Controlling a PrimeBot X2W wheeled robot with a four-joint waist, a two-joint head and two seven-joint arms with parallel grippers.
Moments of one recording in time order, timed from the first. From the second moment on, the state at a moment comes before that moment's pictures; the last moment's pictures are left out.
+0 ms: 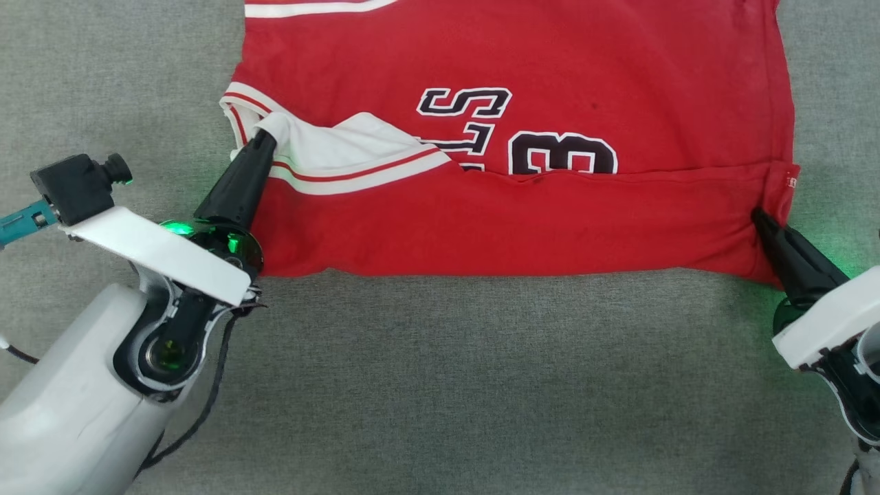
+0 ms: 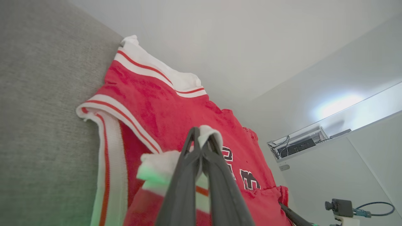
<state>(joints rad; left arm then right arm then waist) -0.61 0.61 -0.64 0.12 -1.45 -0.13 -0.22 -0.24 -0.34 -0.03 0.03 0.68 0.13 0.31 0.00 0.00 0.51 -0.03</state>
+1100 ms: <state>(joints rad) -0.87 0.95 -1.03 0.03 -1.30 0.07 0.48 -0.21 -0.32 -0.02 0.01 0.58 0.13 0.27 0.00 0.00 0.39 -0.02</state>
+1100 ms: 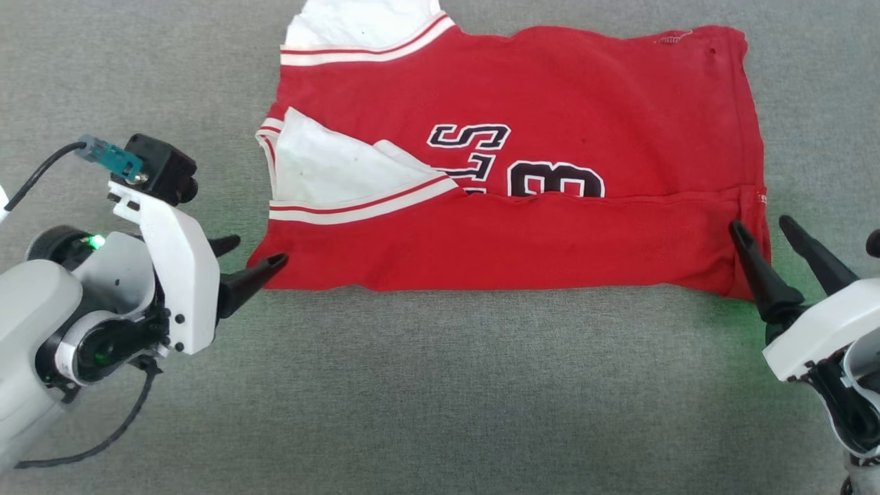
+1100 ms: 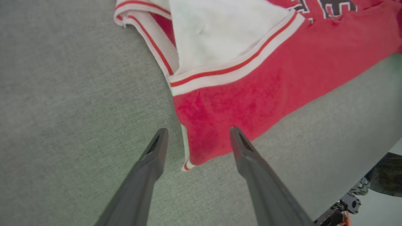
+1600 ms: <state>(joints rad) -0.89 0.88 -1.03 0.19 -1.42 -0.01 0.58 -0.26 -0.30 -0.04 -0.04 0.54 0.13 0.29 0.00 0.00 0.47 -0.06</state>
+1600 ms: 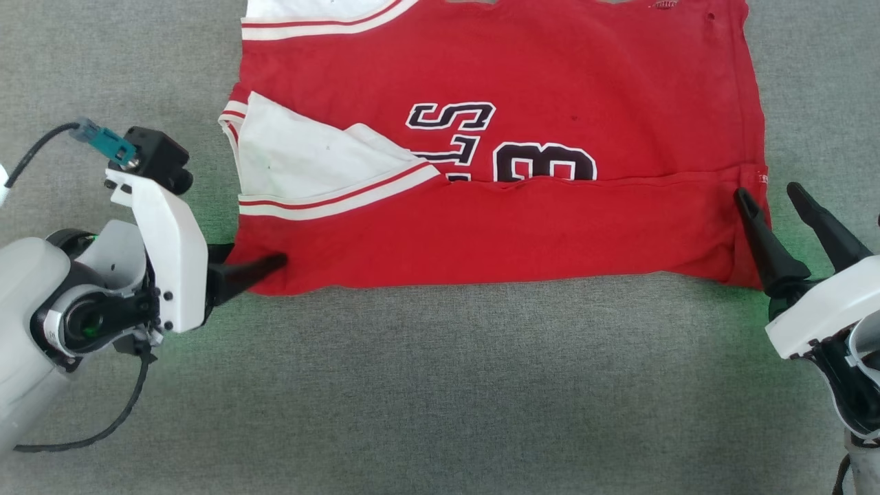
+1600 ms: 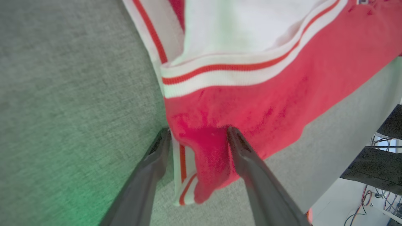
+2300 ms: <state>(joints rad) -0.89 0.84 -1.01 0.18 -1.42 -0.03 0.53 -0.32 -0.55 0.09 -0.11 0.59 0.13 0.95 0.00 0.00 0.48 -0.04</state>
